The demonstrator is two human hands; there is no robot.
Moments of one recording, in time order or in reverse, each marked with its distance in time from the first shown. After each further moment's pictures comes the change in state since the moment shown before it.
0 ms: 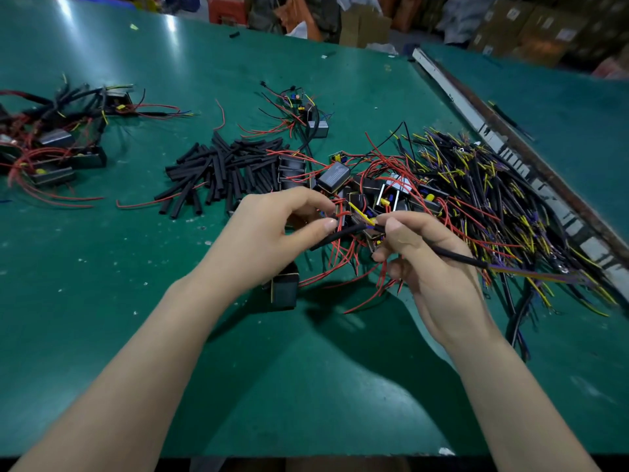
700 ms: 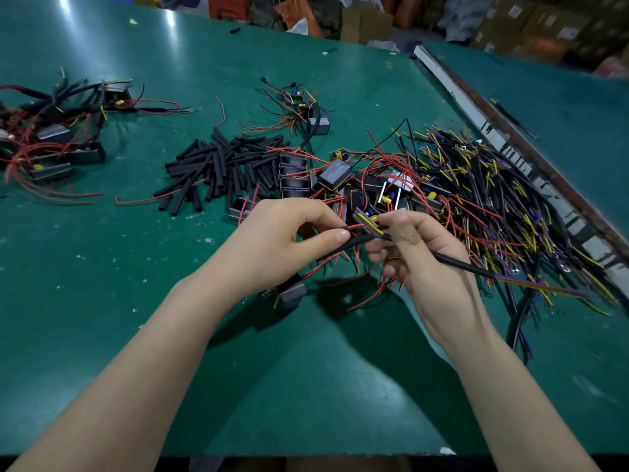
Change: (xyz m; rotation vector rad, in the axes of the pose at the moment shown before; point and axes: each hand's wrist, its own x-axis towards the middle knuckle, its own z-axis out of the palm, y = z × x) left_hand -0.001 0.004 0.003 -0.054 -0.138 0.028; right_hand 0.004 0.010 0.002 0.034 0.015 0.029
